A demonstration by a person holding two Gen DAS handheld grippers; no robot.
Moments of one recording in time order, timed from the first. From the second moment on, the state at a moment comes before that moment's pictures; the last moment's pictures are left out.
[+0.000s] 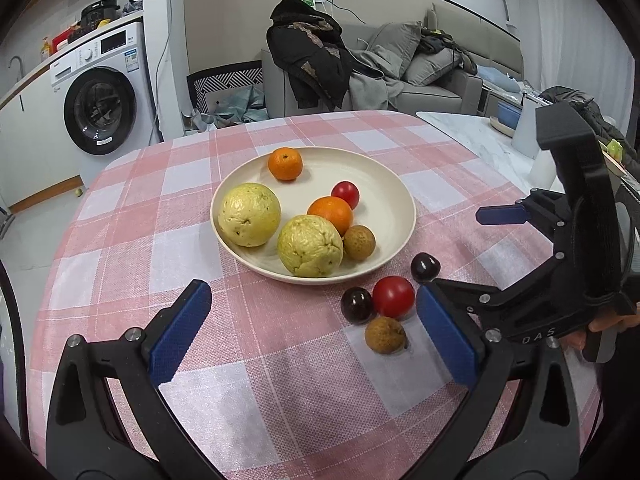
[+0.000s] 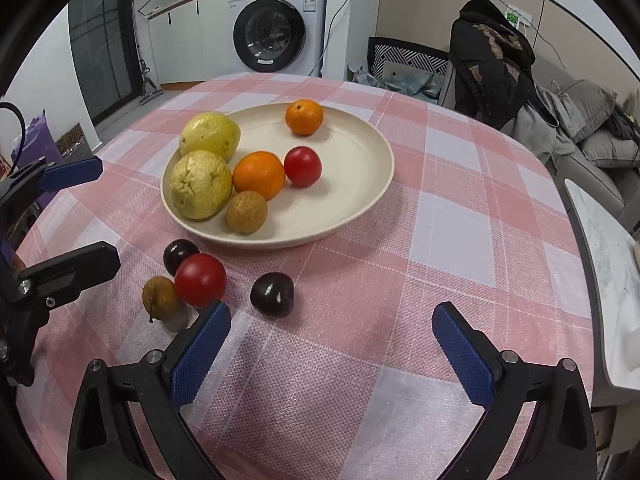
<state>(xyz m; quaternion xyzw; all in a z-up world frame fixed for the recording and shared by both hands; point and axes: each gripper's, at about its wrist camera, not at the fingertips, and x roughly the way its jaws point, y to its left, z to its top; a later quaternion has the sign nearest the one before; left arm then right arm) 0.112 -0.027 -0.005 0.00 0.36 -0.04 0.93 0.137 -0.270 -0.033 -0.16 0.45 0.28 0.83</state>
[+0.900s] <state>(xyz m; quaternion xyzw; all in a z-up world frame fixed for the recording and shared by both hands) 0.121 -0.019 -0.017 -0.01 0.38 -0.04 0.93 0.136 -0.257 -0.041 -0.14 0.45 0.33 0.82</state>
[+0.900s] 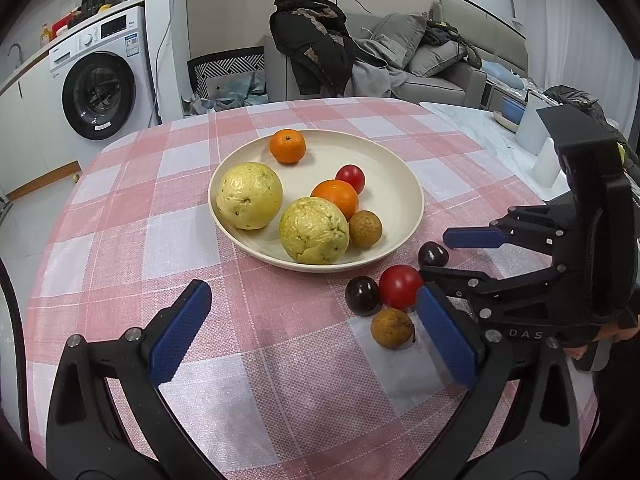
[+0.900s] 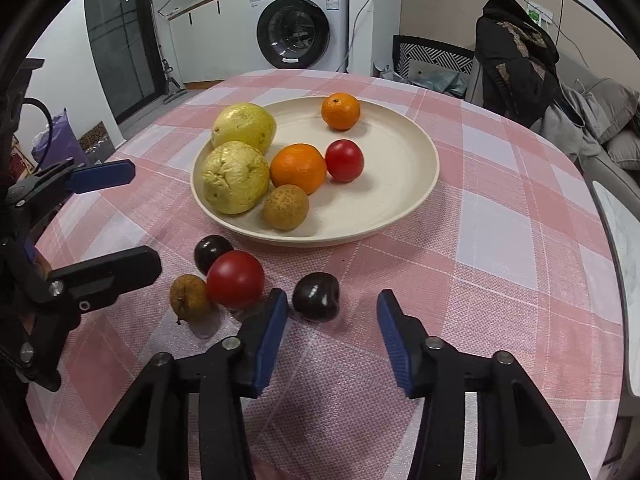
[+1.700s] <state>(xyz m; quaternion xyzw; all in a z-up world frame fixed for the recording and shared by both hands) 0.122 -0.035 -0.028 0.01 0.41 -0.06 0.91 0.129 -0.259 -0.030 -0.13 0.43 0.34 0.82</state>
